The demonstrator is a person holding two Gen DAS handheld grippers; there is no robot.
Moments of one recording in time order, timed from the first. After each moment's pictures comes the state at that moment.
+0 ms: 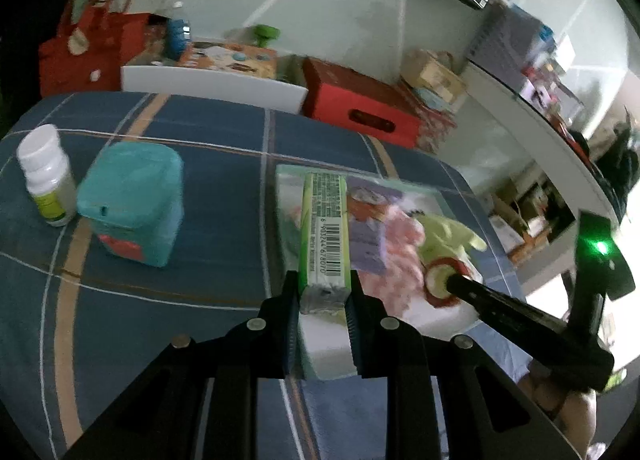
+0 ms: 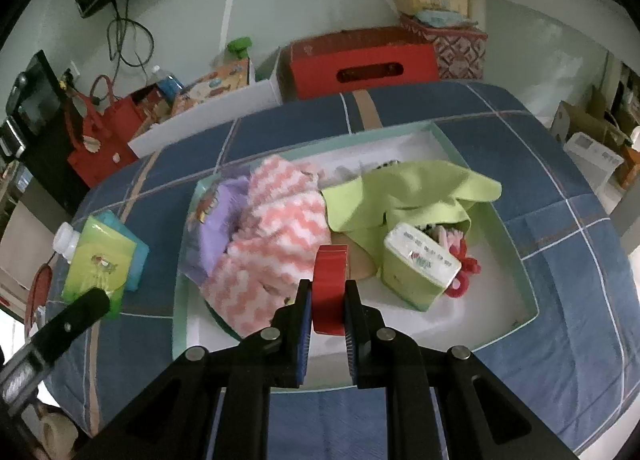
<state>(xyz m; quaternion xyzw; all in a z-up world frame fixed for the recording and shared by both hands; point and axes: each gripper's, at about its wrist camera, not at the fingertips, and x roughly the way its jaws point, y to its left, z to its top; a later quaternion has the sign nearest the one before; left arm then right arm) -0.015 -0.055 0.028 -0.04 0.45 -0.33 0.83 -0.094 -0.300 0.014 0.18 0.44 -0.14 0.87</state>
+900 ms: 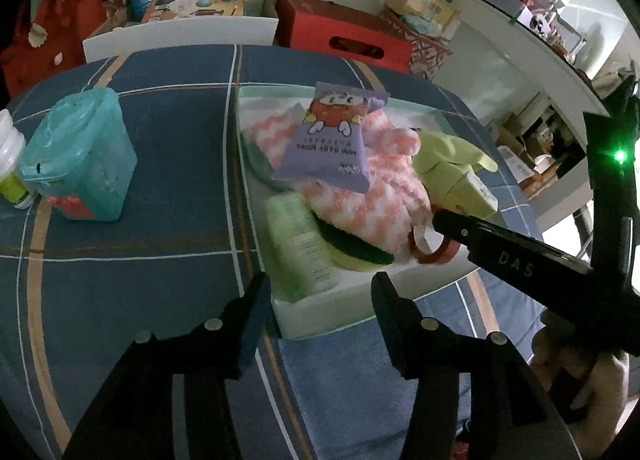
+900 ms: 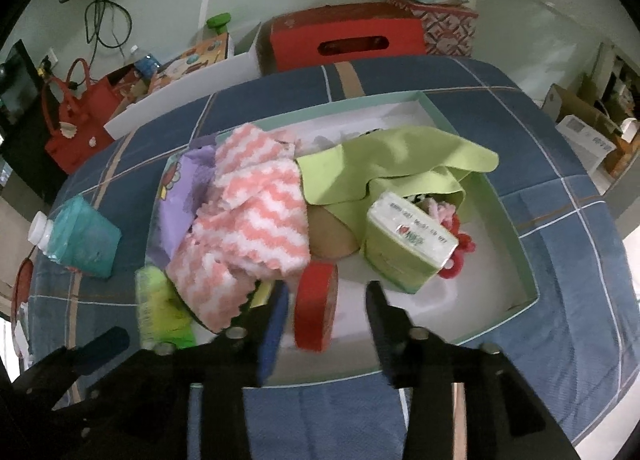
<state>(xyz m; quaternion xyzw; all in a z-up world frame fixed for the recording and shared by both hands) -0.027 -0.089 -0.012 0.03 0.52 -0.33 0.79 -0.088 -0.304 -0.004 0.17 0.47 -0.17 0.85</state>
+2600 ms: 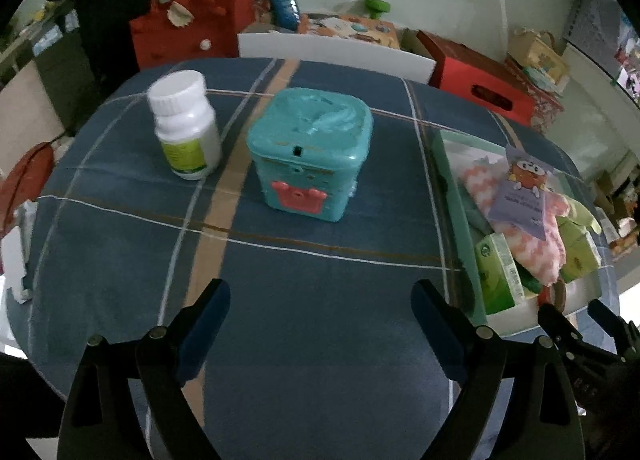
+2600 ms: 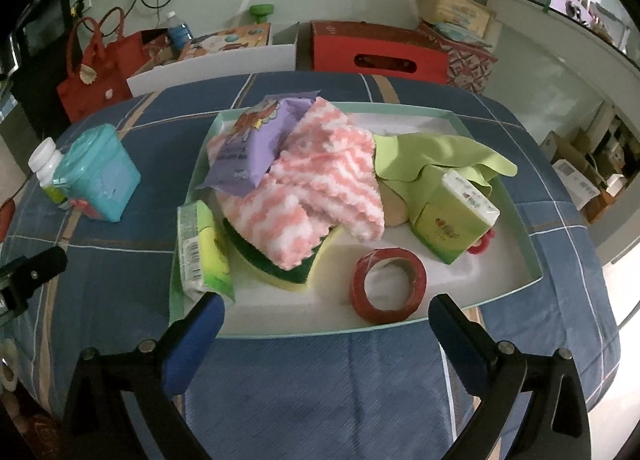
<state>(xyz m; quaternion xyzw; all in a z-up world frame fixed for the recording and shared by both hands) 0.001 0.025 0.005 0.04 0.49 -0.13 0.86 -0.102 -0.222 -0.008 0.07 0.47 -0.18 0.86</state>
